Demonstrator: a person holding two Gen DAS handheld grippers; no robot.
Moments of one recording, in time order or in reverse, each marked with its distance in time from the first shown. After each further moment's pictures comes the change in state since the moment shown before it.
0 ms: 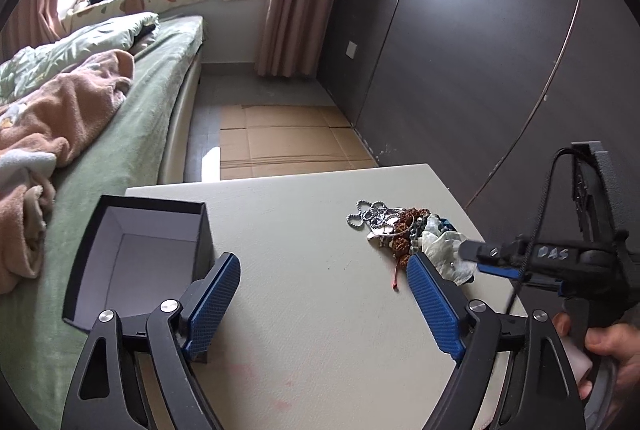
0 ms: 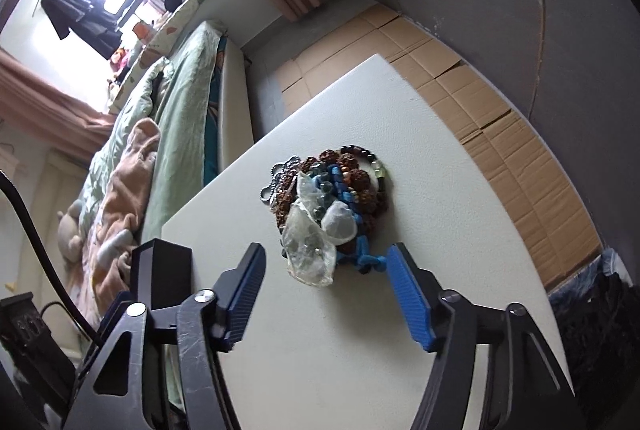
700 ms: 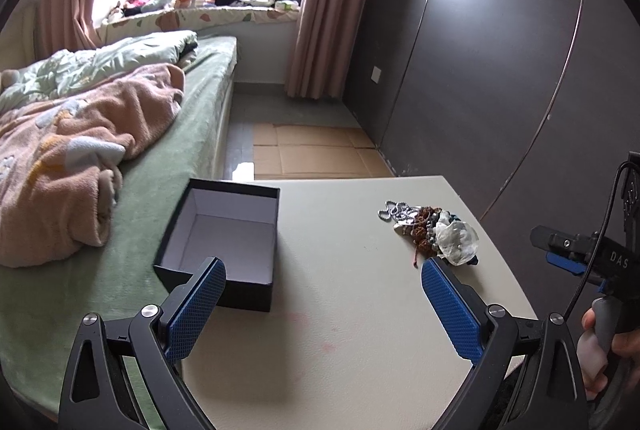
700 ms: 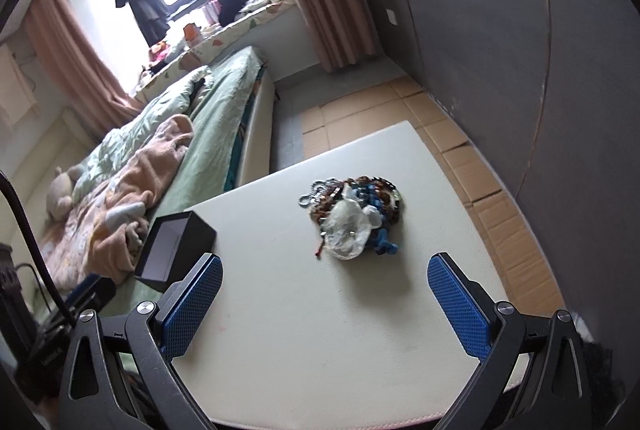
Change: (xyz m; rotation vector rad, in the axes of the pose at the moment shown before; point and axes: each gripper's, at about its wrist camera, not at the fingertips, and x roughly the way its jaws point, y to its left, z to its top) left arm -0.071 0.020 -0.032 -0.030 -0.085 0.087; right arm -0.080 0.034 -0.052 -0.224 -0.217 -0.051
